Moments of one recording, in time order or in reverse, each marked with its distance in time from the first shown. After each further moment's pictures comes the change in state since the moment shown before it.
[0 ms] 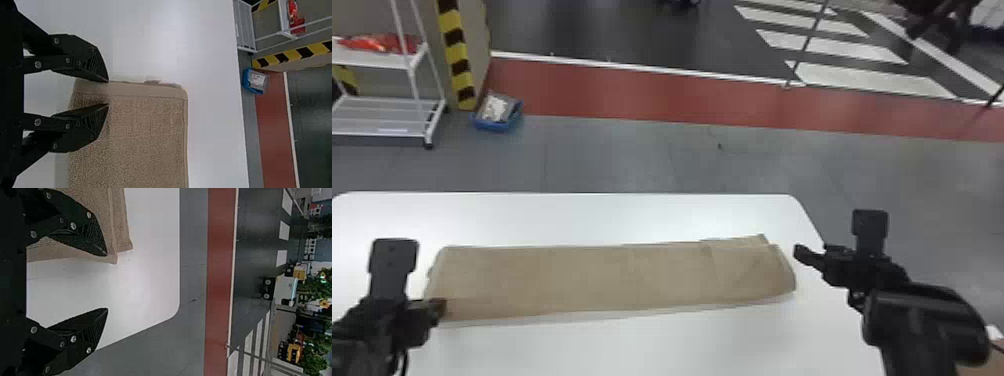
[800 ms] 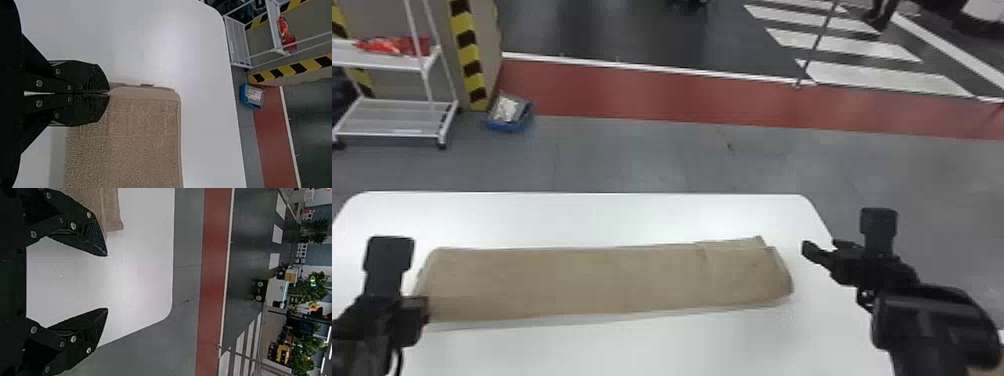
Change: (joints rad) left arm 0.034 0.008 0.034 -0.073 -0.063 0.041 0.029; right arm -0.002 0.000 0.016 0.022 0.002 -0.058 -0.013
